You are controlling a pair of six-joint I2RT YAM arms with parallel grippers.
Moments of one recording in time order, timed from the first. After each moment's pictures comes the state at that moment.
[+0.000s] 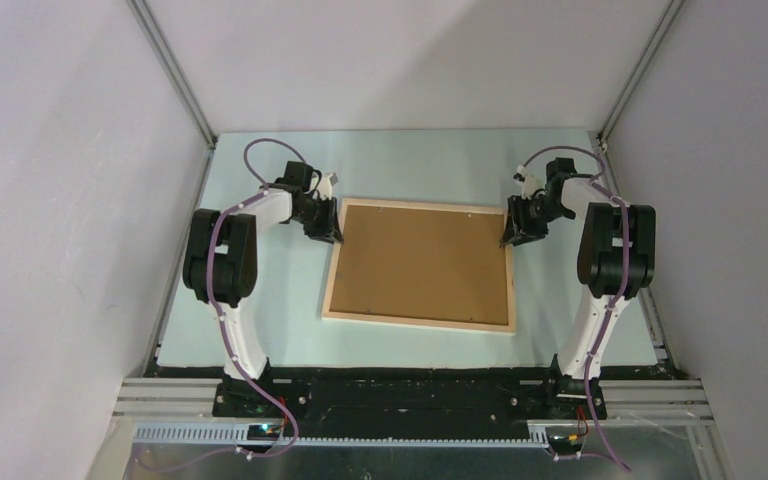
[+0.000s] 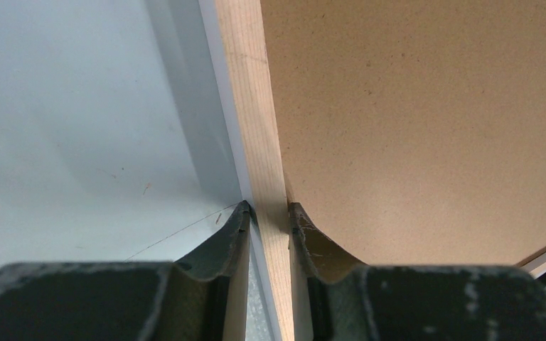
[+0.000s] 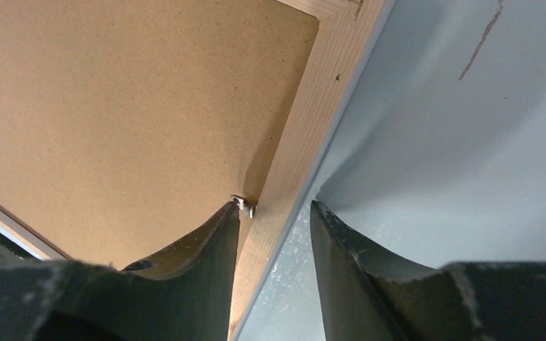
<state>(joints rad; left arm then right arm) -0.17 1.96 1.29 -0.48 0.40 -0.11 -0.07 2.02 1.40 -0.71 -0.51 -0.19</state>
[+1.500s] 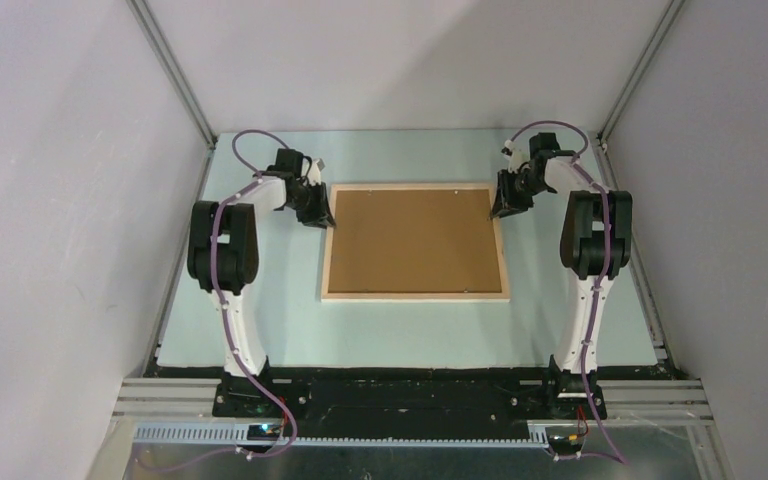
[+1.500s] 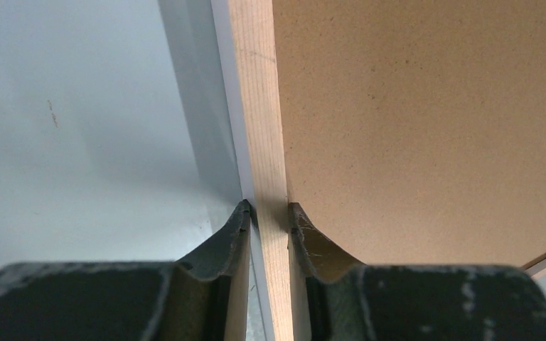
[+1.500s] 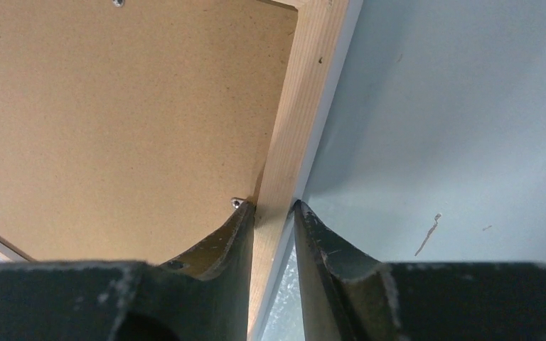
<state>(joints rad) -0.10 2.06 1.46 -0.51 0.38 -0.18 -0.01 2.22 1.75 -0.74 -0.47 -0.09</state>
